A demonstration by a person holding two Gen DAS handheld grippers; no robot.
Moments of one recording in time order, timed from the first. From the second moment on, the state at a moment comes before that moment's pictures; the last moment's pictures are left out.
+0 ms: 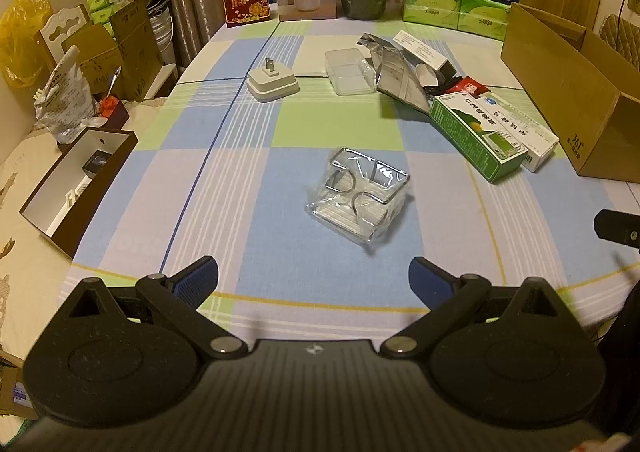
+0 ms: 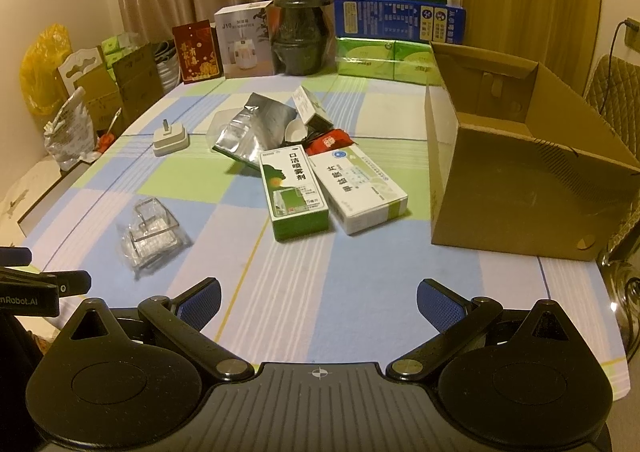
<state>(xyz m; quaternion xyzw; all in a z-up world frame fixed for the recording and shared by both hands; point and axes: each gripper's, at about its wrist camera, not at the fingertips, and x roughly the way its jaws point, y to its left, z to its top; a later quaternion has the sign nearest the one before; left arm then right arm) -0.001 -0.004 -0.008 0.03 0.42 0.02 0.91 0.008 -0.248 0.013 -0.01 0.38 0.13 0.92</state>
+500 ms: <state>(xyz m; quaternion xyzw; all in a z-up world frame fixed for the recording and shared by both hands) -0.002 -0.006 -0.002 0.03 0.42 0.02 0.91 0.010 -0.247 0.013 -0.01 0.37 0.13 0.92</state>
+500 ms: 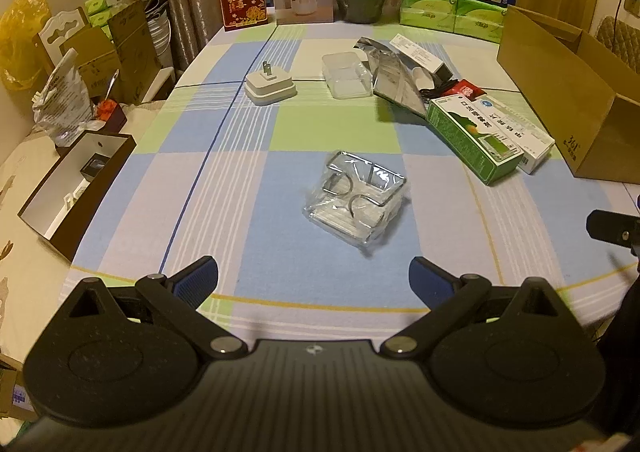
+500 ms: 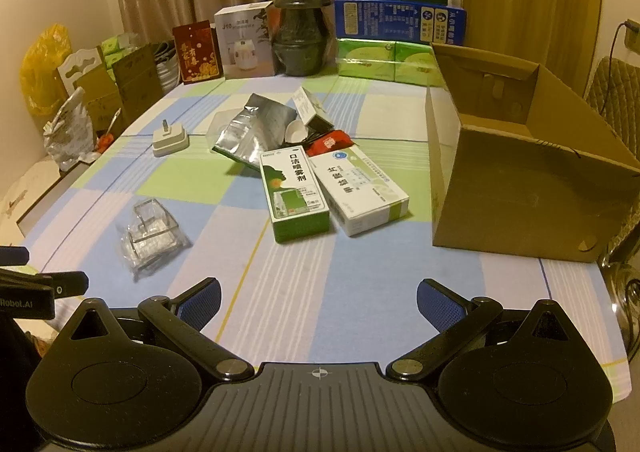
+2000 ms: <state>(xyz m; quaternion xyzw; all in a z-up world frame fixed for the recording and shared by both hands) 0.111 -0.012 -0.054 0.12 0.42 -0.15 0.88 0.131 -0.203 -0.041 -0.07 0.37 0.22 0.90</state>
